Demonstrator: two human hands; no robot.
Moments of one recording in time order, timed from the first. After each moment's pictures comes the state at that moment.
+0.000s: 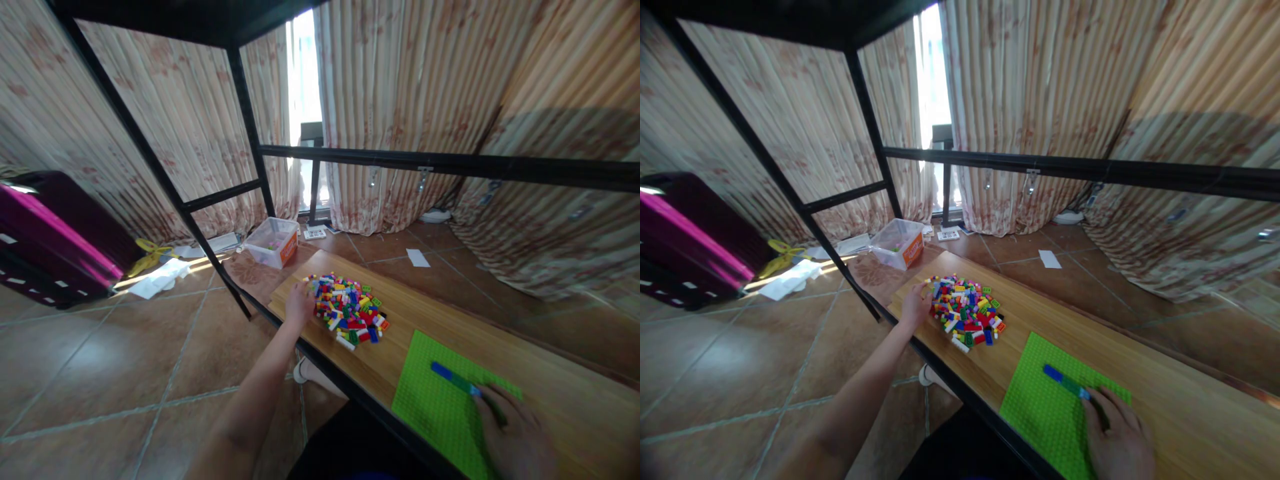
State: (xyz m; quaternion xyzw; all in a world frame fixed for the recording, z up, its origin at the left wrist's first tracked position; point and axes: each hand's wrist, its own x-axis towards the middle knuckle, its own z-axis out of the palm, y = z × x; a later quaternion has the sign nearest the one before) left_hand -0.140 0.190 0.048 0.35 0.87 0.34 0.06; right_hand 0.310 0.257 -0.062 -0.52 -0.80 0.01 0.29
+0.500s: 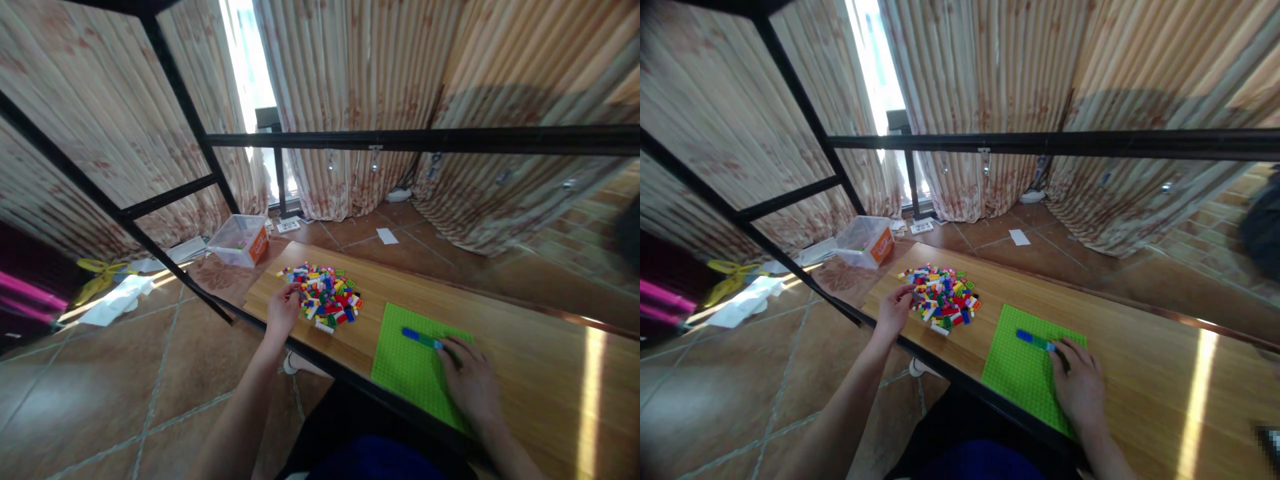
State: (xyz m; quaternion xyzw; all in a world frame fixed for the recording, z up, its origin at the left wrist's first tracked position) left_hand -0.100 0.171 0.068 0.35 0.78 0.47 0.20; right_hand 0.294 0.246 -0.043 -0.53 -0.78 0.02 0.32
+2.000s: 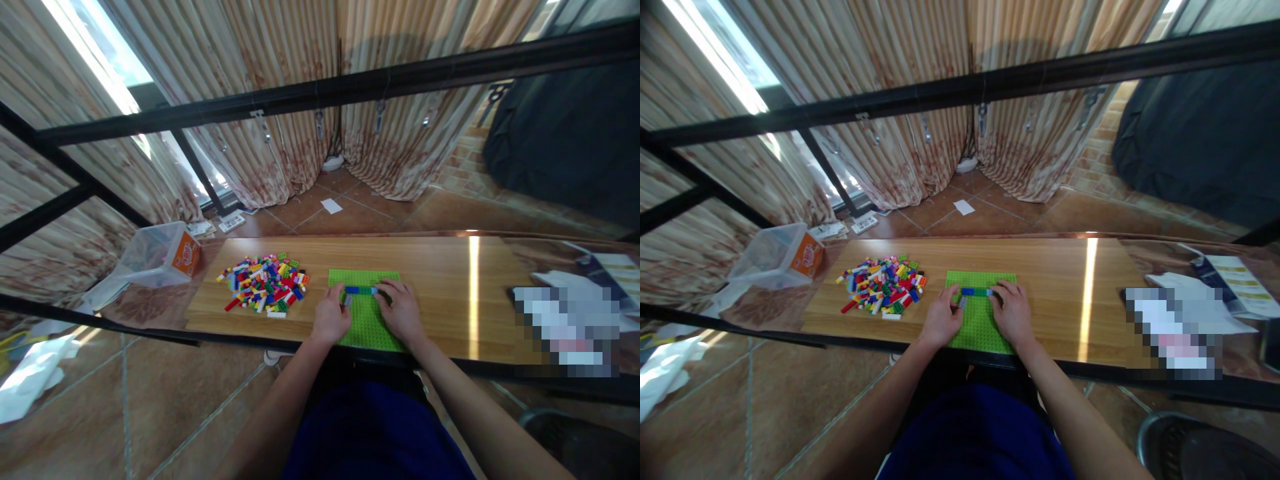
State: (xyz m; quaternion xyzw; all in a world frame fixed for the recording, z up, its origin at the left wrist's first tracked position) left_hand 0.084 0.202 0.033 0.65 0.64 0.28 0.28; right_hand 0.278 0.238 -0.023 -0.55 -0.74 0.08 0.37
